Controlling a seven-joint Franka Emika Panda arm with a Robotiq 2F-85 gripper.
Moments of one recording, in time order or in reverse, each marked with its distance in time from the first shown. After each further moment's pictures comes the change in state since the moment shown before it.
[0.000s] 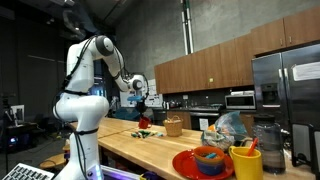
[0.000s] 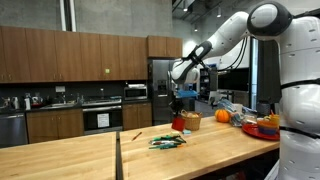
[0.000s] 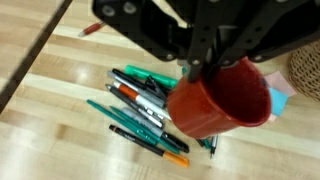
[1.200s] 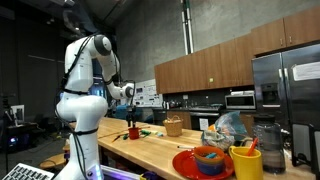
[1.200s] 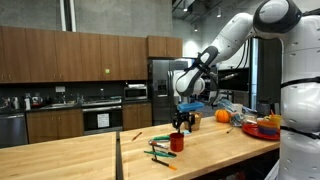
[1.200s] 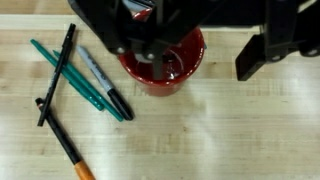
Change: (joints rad) arm -0.117 -0.038 0.221 -0.212 -0.037 -0.005 0.397
